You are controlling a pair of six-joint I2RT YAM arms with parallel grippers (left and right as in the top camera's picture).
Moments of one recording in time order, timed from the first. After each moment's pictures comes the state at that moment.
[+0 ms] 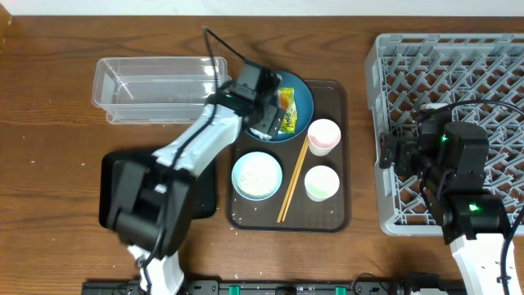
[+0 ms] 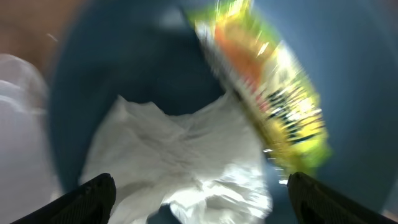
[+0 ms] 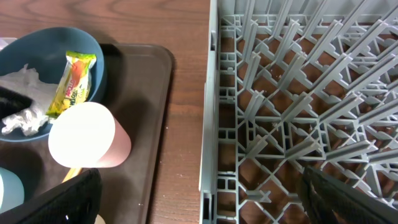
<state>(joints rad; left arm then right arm) -0.44 1.95 1.33 -0.47 0.01 0.04 0.02 0.97 0.80 -0.54 -0.08 0.04</state>
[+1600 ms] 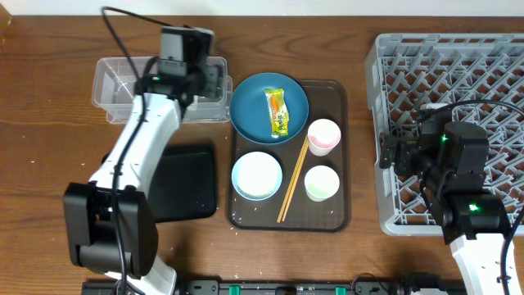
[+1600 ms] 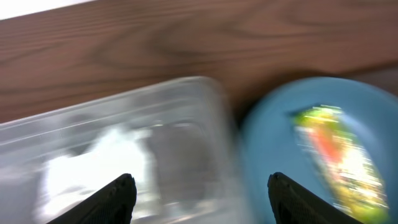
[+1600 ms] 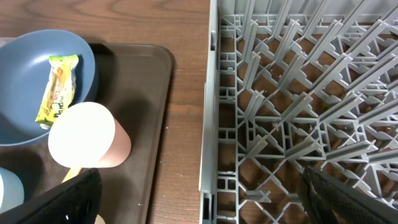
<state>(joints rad) -0.18 1.76 1.39 -0.47 0.08 0.06 0.02 0.97 0.80 -0.54 -0.08 0.04</state>
